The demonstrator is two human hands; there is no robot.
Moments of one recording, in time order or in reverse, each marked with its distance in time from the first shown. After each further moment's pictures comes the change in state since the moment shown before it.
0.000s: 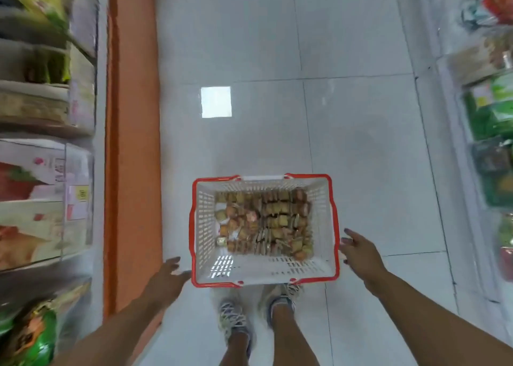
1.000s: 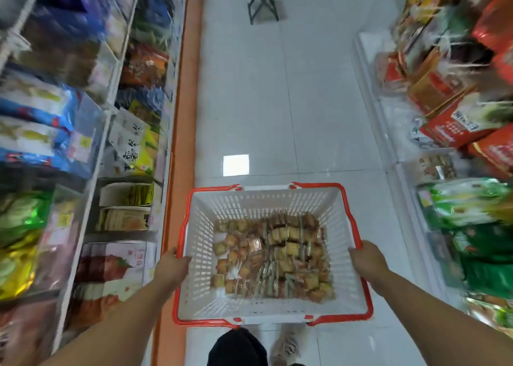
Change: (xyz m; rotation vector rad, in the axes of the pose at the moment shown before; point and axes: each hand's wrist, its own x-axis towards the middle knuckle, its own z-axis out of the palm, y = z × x) left_hand -0.183 0.269 -0.175 -0.110 0.293 0.069; right_hand -0.107 -0.266 -0.163 -0.288 0.076 -0.130
